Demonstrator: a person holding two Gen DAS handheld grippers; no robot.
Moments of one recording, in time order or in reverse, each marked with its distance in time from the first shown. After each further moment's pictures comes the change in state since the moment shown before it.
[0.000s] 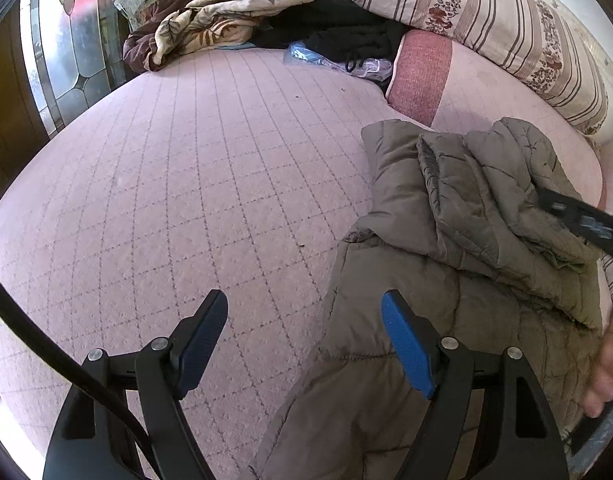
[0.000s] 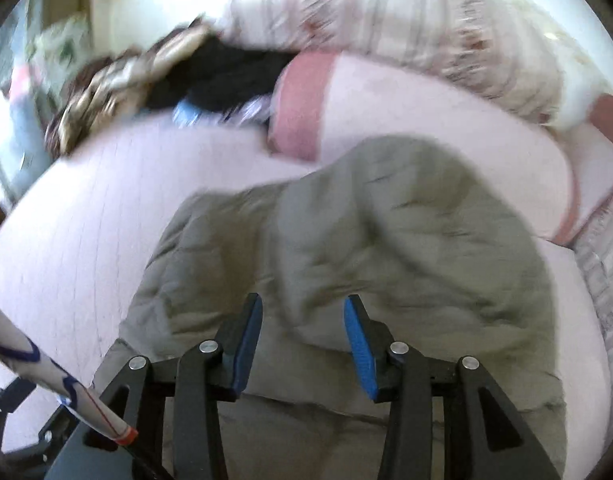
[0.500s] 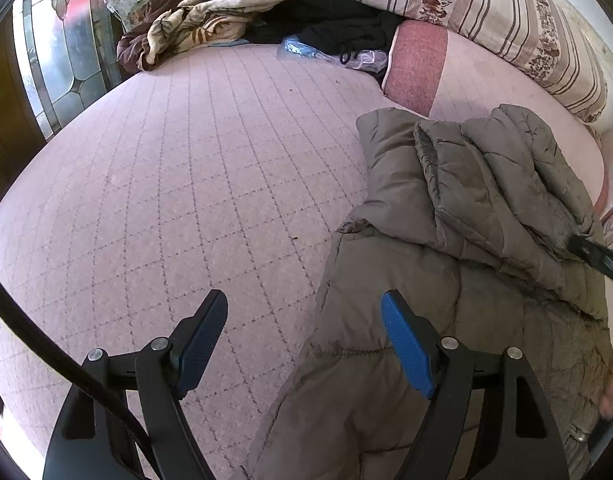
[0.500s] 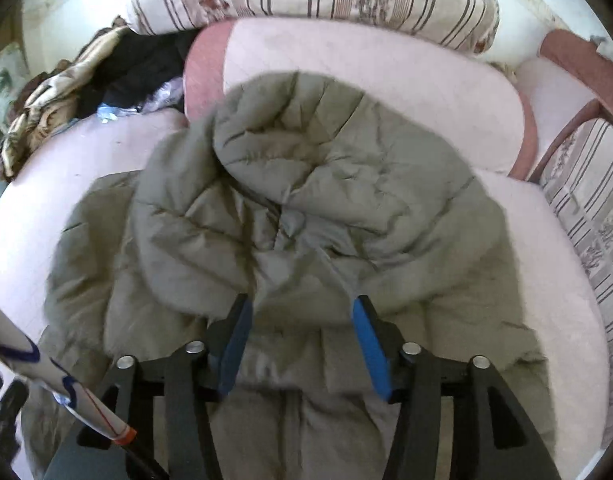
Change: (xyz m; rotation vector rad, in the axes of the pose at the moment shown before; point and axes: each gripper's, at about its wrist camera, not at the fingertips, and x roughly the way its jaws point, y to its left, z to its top) left arm 0.005 -0.008 -0.003 0.028 0.017 0.008; right arm 0.004 -0.080 -0.032 0.125 0.120 -0.092
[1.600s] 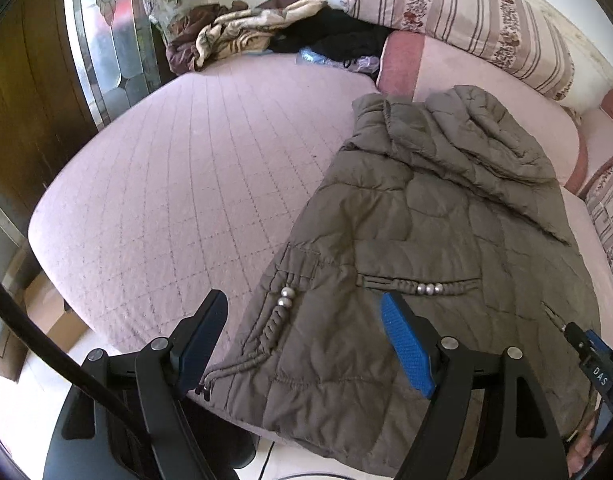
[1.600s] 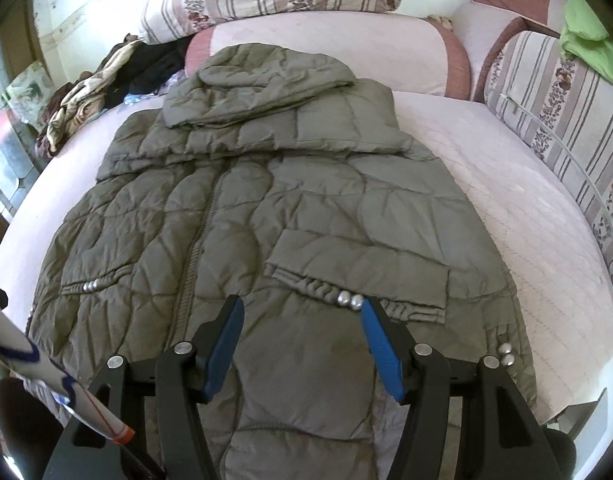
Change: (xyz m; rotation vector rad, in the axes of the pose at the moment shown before) left arm -0.145 -0.004 -0.134 0.014 -0.036 0.074; right arm -0.135 -0.093 -0.208 0.100 0.011 0.092
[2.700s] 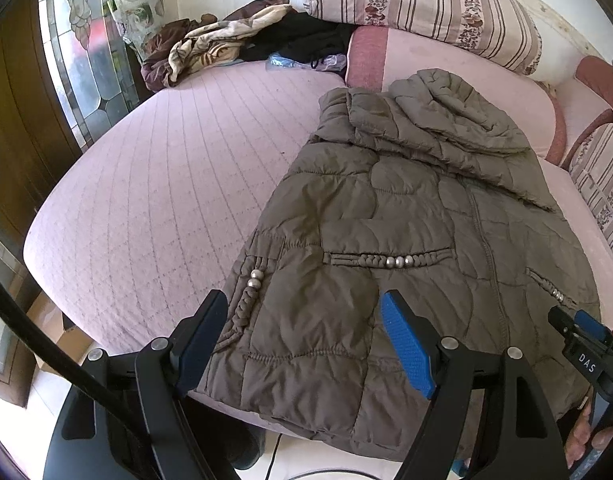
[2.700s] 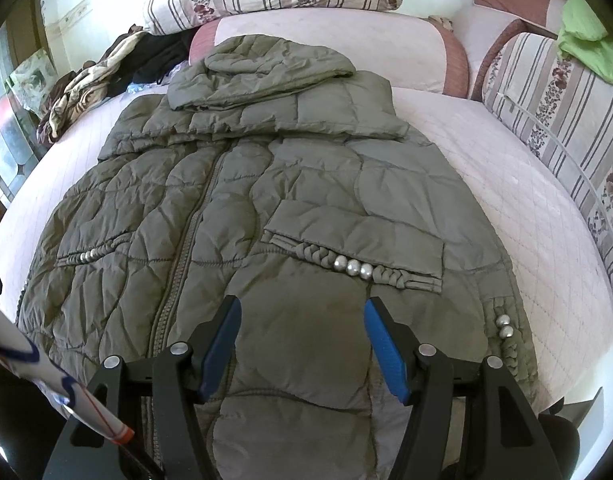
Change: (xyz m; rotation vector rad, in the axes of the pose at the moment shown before) left arm -0.007 -0.022 -0.020 0.085 0.014 -0.048; right arm -0.001 0.001 -0.023 -0.018 0.009 -0.024
